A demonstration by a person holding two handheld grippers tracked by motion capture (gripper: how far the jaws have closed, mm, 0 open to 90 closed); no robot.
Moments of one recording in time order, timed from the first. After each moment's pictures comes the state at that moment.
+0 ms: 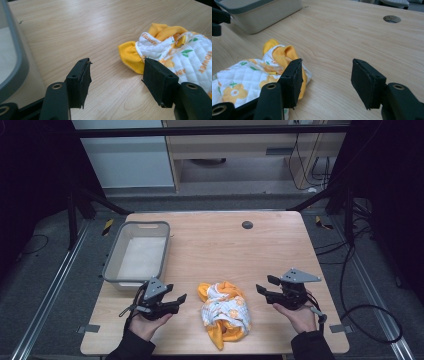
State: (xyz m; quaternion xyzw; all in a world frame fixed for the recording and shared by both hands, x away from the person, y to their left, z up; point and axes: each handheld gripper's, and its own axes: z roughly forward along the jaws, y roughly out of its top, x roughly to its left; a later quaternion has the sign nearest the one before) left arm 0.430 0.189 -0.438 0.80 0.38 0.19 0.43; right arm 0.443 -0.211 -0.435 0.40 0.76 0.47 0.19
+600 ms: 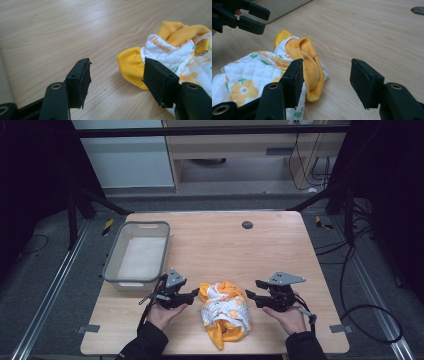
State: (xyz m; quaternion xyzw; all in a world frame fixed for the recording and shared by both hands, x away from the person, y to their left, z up) left arm 0.468 0.153 -0.459 0.81 0.38 0.18 0.41; right arm 0.447 -0.185 -0.450 0.37 0.79 0.47 0.16
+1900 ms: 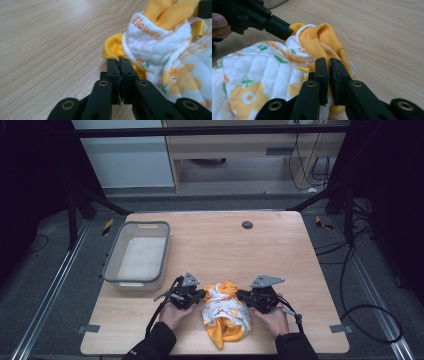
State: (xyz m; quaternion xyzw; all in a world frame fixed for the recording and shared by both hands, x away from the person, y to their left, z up) left arm 0.480 0.125 -0.487 0.85 0.35 0.11 0.38; right arm 0.457 -0.150 -0.477 0.36 0.81 0.44 0.12
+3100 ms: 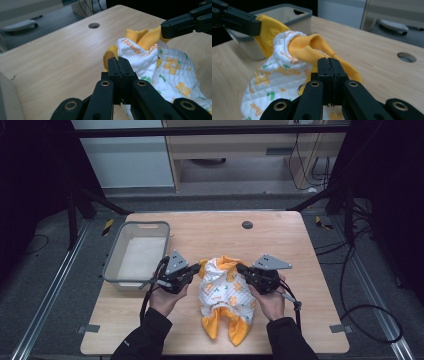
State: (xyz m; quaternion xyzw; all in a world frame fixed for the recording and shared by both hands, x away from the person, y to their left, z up) left arm 0.472 0.137 -0.383 0.80 0.32 0.23 0.46; right arm 0.474 -0.143 -0.413 0.35 0.75 0.51 0.23
